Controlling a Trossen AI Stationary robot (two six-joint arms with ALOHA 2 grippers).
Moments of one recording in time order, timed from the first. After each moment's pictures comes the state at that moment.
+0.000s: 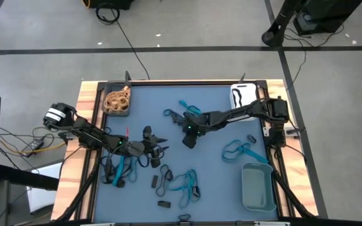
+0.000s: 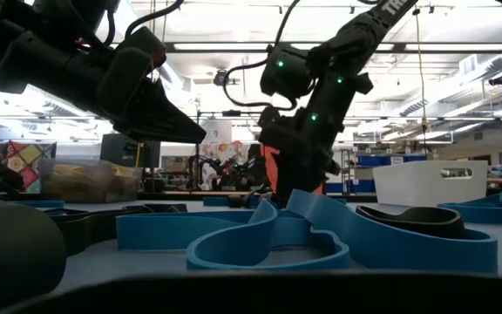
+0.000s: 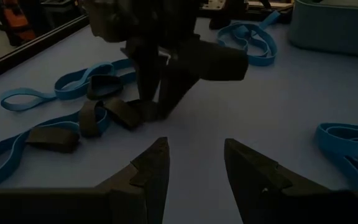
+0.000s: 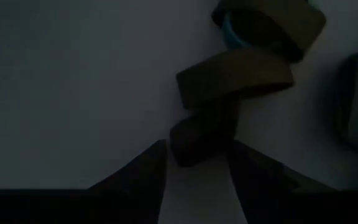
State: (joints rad) left arm -0.31 1.50 0.44 0.65 -0.57 -0.24; right arm -0.11 1.94 1.15 -0.33 0.06 0.46
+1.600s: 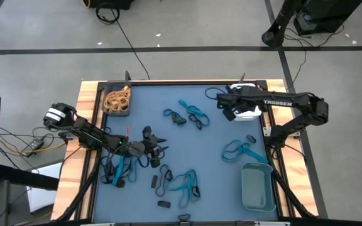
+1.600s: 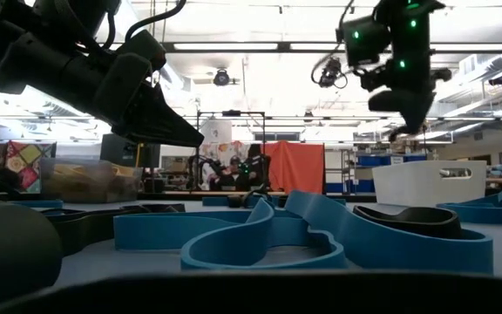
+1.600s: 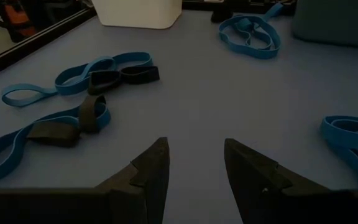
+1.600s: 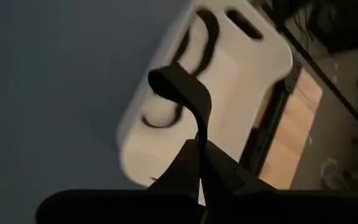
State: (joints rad) left arm -0.31 1.50 0.44 0.63 -0.57 -0.25; right arm -0.34 1.44 1.11 -1.35 0.53 0.72
